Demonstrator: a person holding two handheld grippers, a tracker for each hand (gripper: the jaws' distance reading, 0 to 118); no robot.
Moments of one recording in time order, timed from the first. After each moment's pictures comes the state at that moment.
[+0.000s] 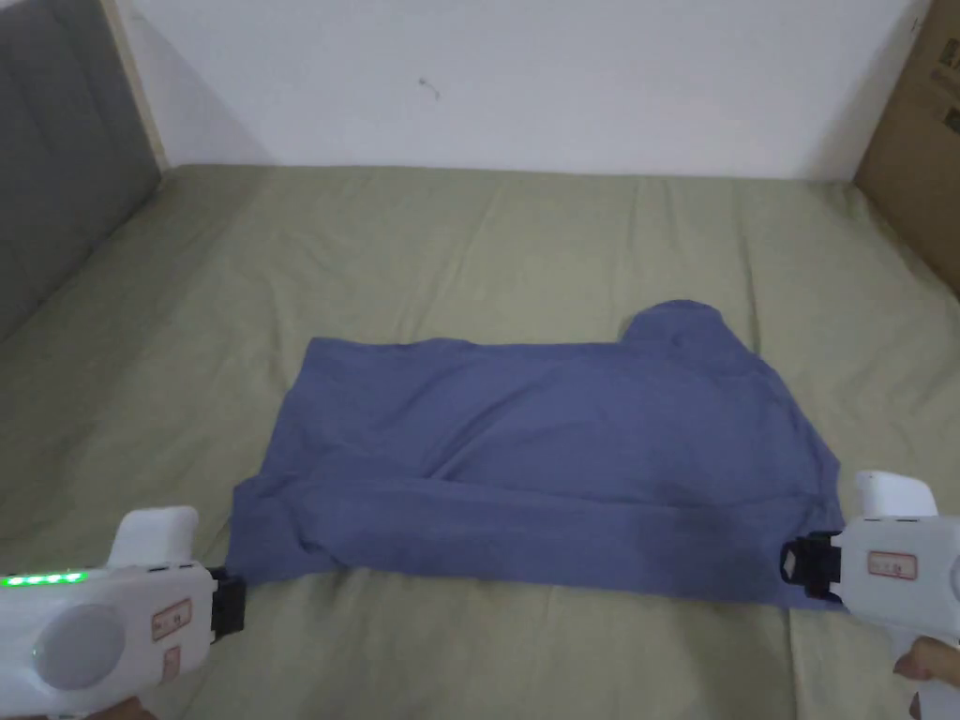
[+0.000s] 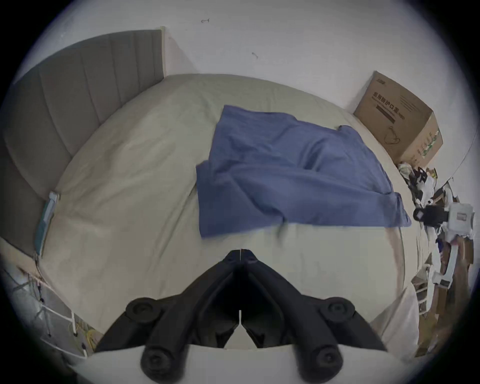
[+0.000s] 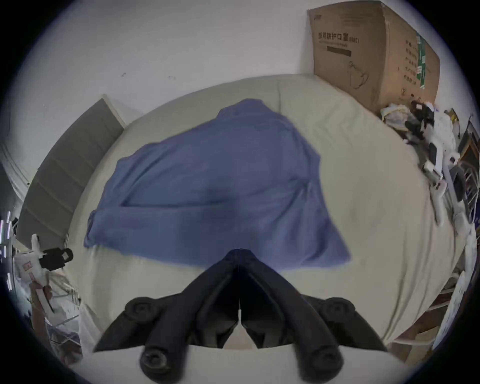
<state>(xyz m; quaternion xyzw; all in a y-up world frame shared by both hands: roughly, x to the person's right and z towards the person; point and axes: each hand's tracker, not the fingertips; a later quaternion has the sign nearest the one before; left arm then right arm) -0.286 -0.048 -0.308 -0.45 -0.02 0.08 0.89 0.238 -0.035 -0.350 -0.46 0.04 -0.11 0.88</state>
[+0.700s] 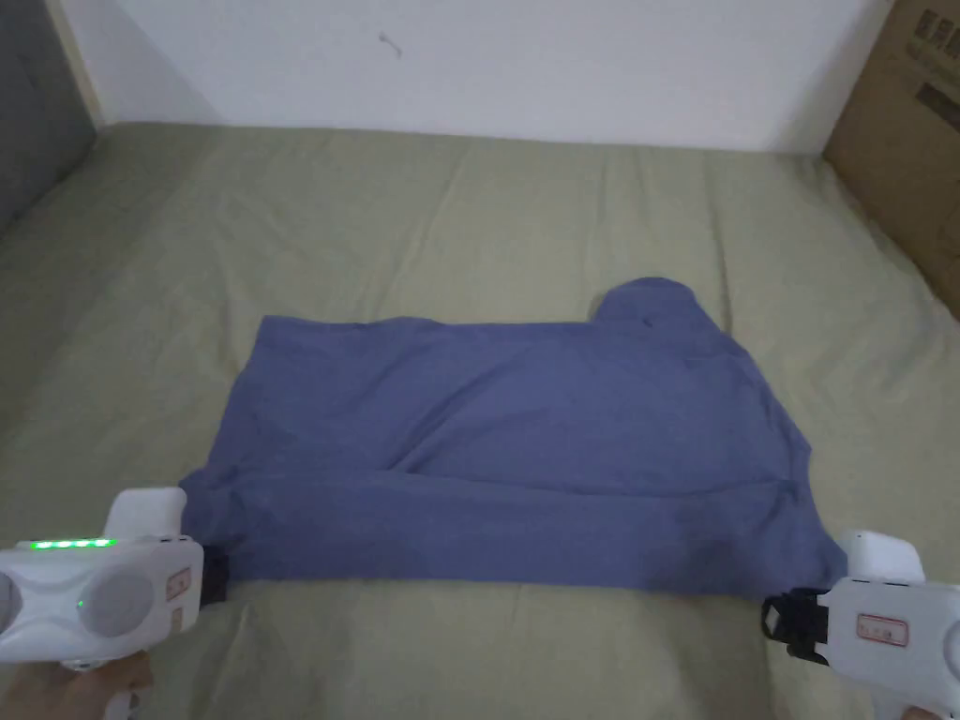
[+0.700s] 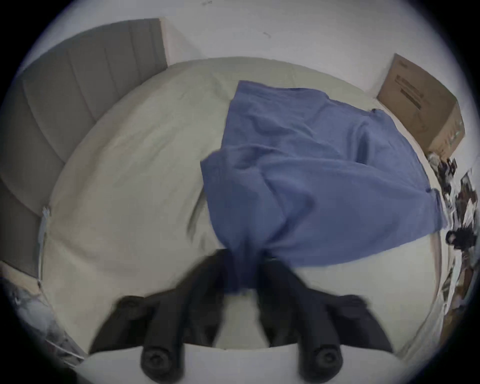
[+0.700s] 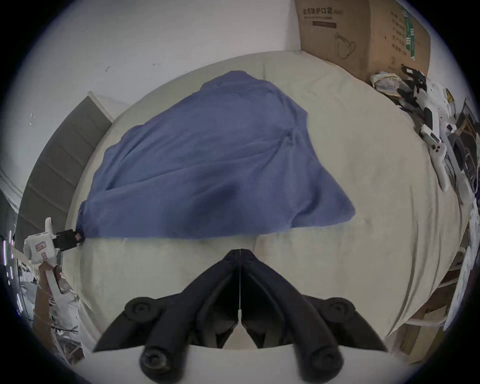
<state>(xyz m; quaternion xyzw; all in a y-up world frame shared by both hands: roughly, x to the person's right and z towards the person) -0.288 -0.103 -0.387 -0.47 0.02 0.01 0.88 0.261 -0.069 -0.338 -0.50 0.01 -0.13 0.86</state>
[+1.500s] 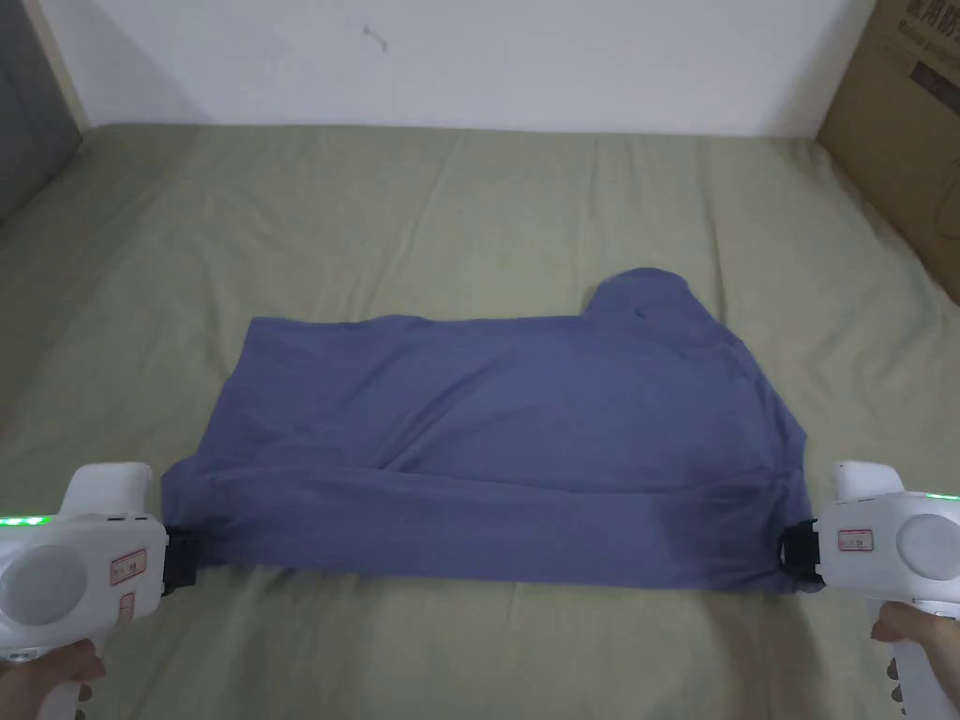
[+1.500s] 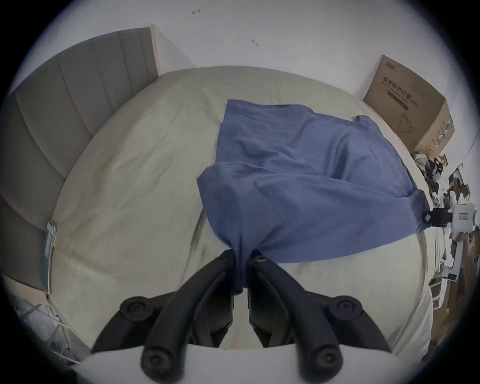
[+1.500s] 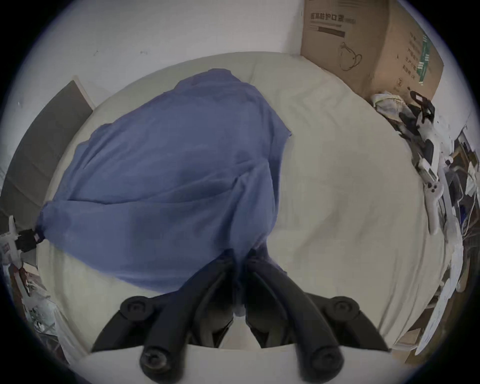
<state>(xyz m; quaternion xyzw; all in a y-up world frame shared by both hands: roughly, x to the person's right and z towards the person) -0.290 -0.057 -0.383 -0.47 -0.01 0.03 0.88 0.286 -0.077 -0.402 -0.51 -0.03 -0.06 0.86</state>
